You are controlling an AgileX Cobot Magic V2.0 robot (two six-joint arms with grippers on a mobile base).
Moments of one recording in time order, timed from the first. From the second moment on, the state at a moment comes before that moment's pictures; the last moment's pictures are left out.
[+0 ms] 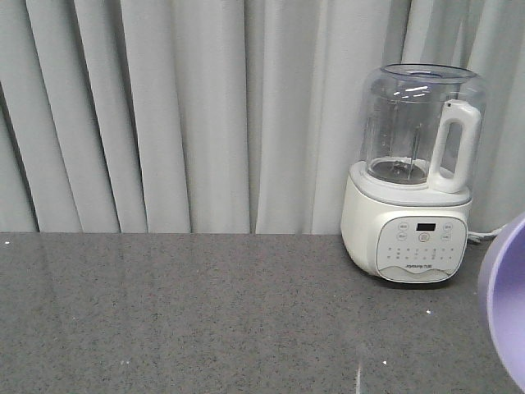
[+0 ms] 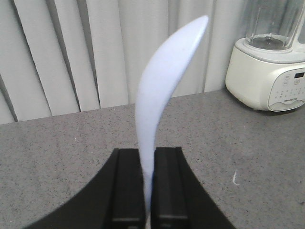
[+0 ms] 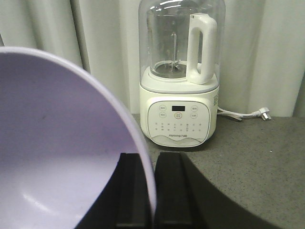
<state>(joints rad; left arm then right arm) -0.27 0.69 -1.03 -0.06 0.68 0.02 -0.20 0.53 -0.90 0.43 0.71 -0.34</state>
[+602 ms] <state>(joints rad) -0.27 0.69 -1.03 -0.06 0.68 0.02 -0.20 0.53 -0.90 0.43 0.71 -0.34</state>
